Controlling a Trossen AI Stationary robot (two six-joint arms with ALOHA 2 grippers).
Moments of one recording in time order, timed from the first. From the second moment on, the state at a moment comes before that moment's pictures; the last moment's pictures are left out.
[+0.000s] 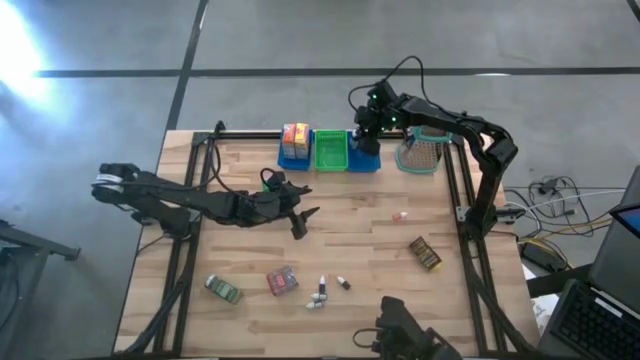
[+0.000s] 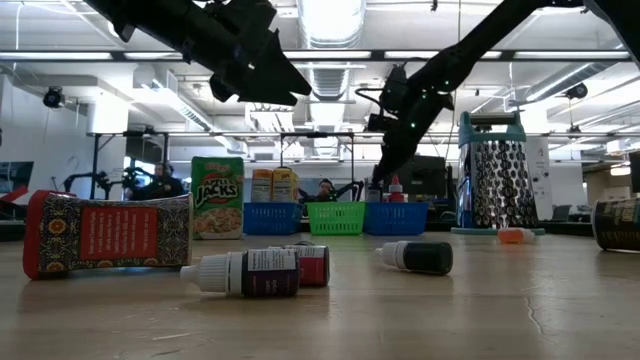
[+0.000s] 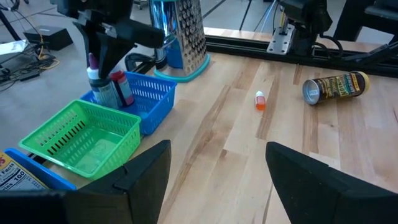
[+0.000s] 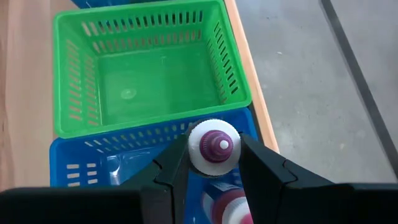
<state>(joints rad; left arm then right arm) -0.09 1.34 0.78 0.21 -0.49 -0.16 -0.81 1.86 1.39 -0.48 -0.29 -0.53</state>
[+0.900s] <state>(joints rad) -0.07 1.34 0.78 0.21 -0.49 -0.15 -0.82 1.91 1.47 -0.50 -0.28 -0.48</state>
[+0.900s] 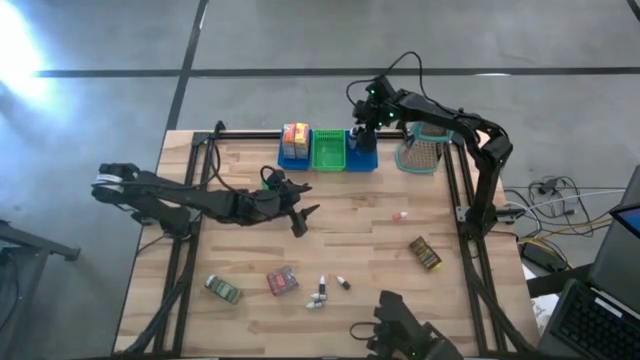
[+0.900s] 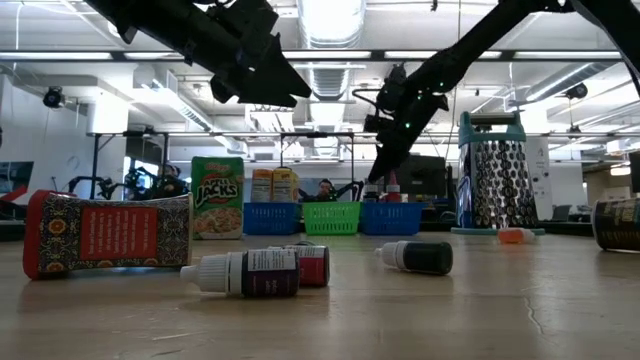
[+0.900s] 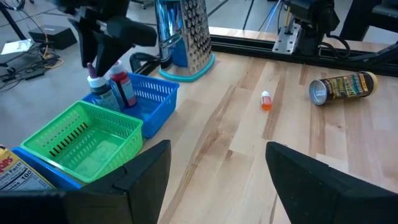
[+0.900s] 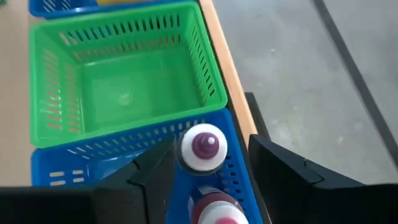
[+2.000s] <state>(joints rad) -0.07 1.34 0.78 0.16 -0.43 -0.21 -0.58 1.47 1.47 -0.66 -0.29 -0.37</state>
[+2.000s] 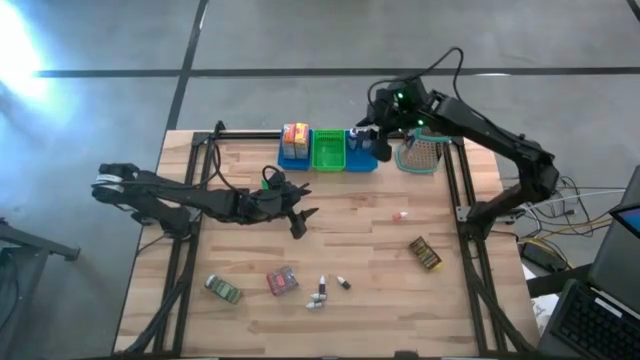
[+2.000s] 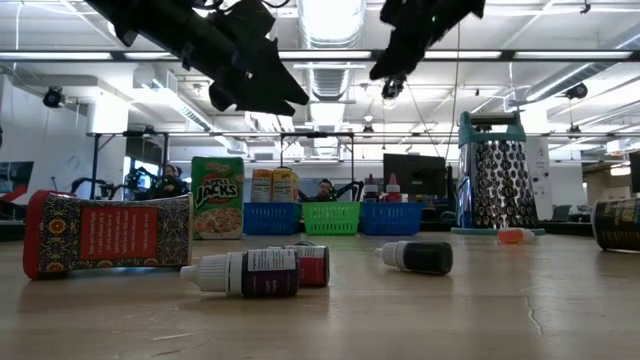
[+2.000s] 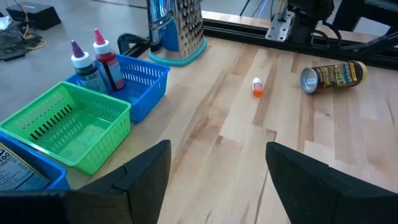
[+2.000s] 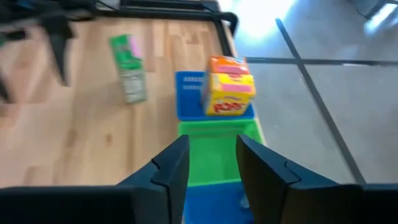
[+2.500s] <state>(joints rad) -0.07 1.34 0.78 0.15 -0.43 -0.21 -0.42 1.33 1.47 -0.83 -0.20 -0.29</state>
